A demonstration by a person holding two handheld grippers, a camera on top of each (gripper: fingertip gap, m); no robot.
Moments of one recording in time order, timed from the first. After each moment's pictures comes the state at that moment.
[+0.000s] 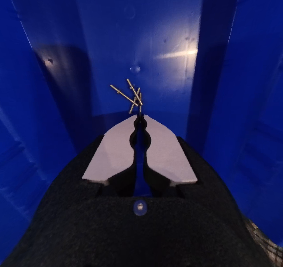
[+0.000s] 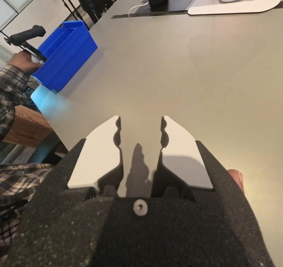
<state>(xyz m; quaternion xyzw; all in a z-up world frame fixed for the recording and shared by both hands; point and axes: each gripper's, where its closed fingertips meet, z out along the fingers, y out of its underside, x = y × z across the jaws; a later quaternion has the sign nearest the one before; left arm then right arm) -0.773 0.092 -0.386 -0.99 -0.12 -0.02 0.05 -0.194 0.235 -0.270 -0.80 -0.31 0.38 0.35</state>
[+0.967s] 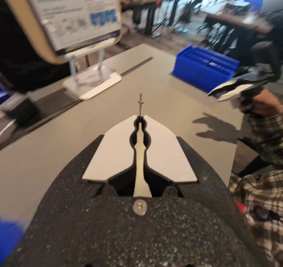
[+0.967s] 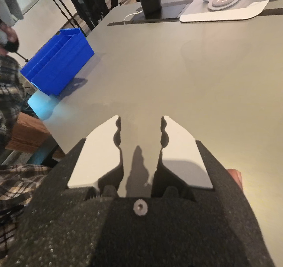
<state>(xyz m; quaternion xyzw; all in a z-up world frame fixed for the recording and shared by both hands) -0.496 0.233 -0.146 -0.80 0.23 -0.22 0.51 -0.183 0.241 -0.267 -0.80 -0.30 0.37 0.37</state>
